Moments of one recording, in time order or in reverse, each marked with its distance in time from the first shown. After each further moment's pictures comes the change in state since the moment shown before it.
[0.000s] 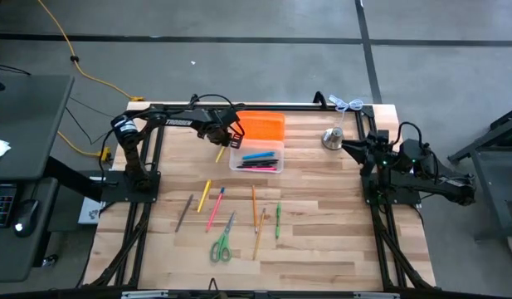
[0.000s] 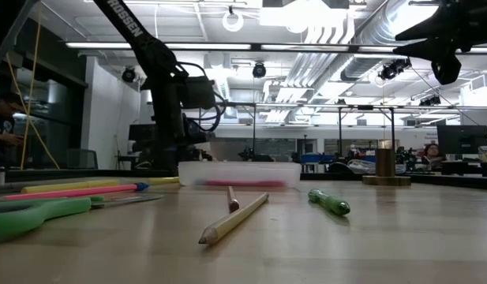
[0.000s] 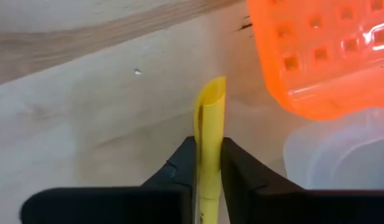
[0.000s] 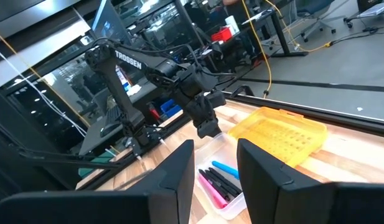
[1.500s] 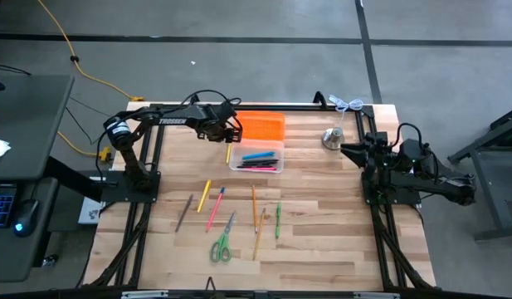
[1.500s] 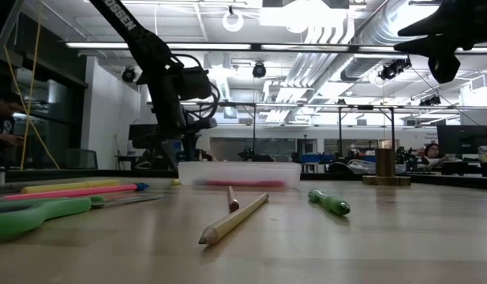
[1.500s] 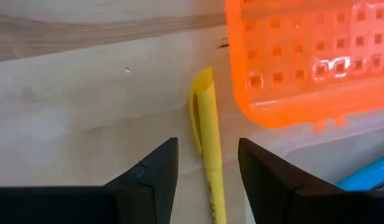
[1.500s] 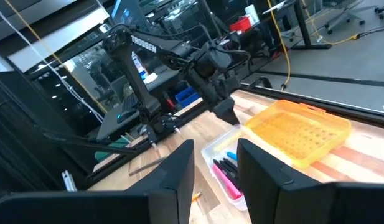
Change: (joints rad) left arm 0.020 -0.098 -0.005 0.044 0.085 -0.133; right arm 0.000 0.000 0.000 0.000 -0.089 -0.017
